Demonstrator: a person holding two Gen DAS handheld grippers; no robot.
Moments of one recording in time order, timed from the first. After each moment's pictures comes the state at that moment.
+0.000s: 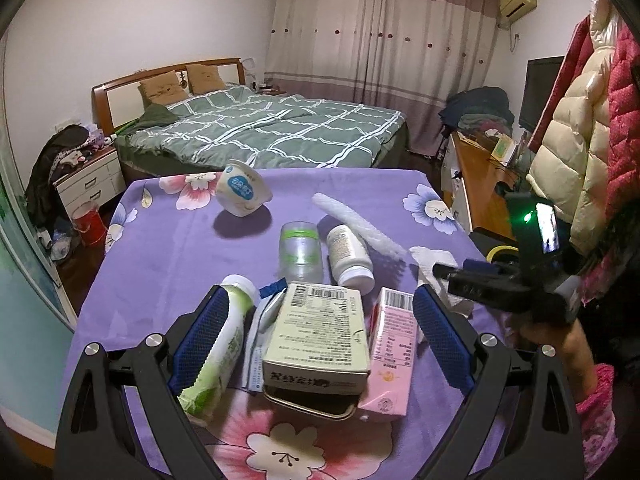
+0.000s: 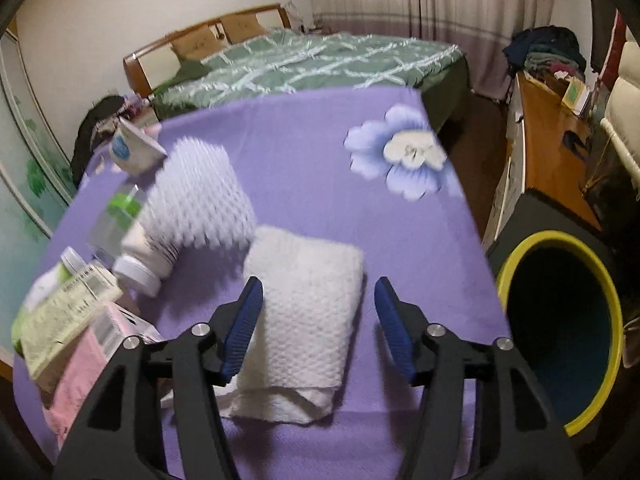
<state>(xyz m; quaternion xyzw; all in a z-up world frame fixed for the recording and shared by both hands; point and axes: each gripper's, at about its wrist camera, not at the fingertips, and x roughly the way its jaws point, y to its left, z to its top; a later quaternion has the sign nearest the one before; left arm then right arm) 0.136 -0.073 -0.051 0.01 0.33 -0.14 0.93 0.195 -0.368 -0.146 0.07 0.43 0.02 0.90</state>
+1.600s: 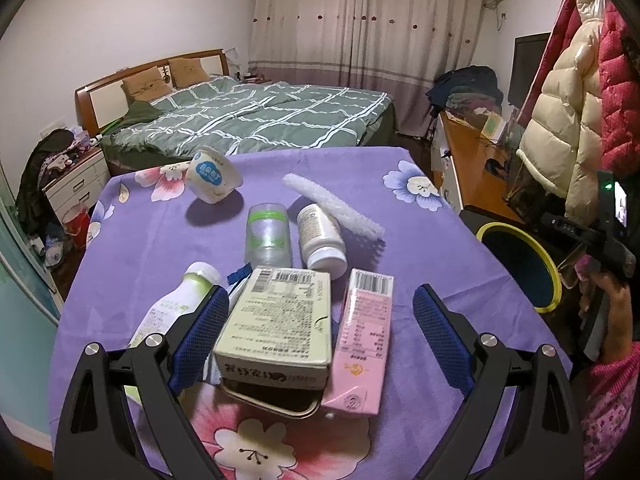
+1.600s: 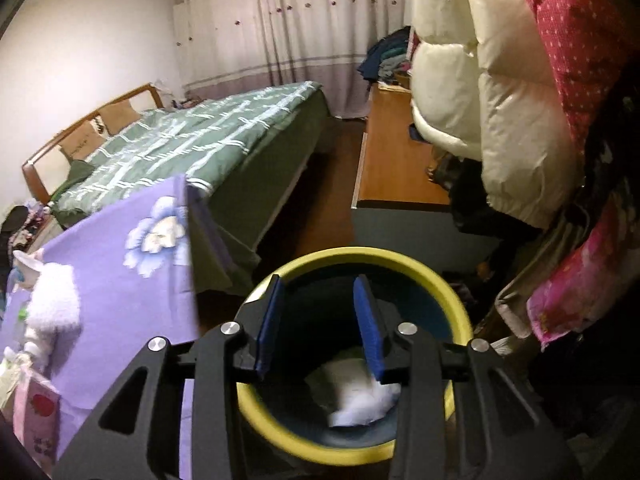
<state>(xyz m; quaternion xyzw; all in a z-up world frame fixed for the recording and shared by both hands) 0.138 -0.105 -0.069 0.04 0.35 -0.16 0.92 0.107 -0.547 -0.114 0.15 0.32 -0.20 0.92</state>
